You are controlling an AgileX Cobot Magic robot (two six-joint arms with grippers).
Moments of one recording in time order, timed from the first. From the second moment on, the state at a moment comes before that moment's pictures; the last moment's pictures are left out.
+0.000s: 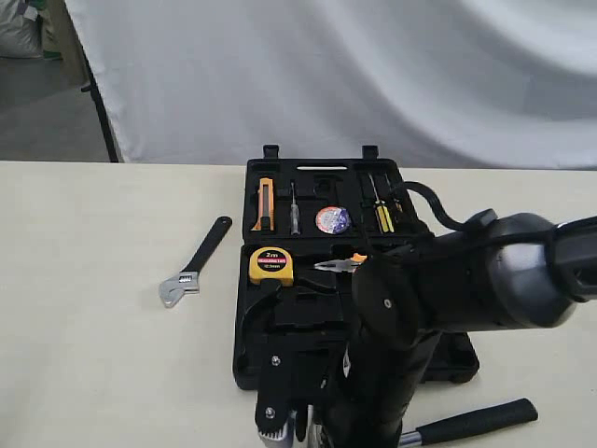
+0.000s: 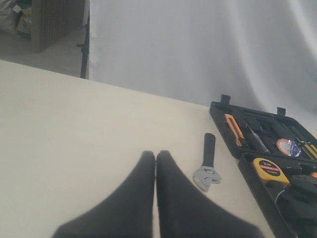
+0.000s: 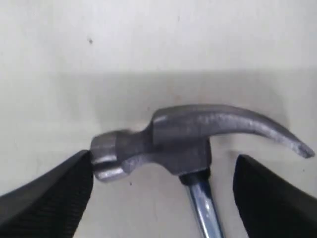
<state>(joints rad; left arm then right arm) 0.13 0.00 -0.01 0.02 0.10 -0.31 0.90 1.83 -0.94 0.23 0.72 -0.92</state>
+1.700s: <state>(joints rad) 0.13 0.00 -0.01 0.02 0.10 -0.31 0.99 1.76 -1.03 0.11 0.76 -0.90</state>
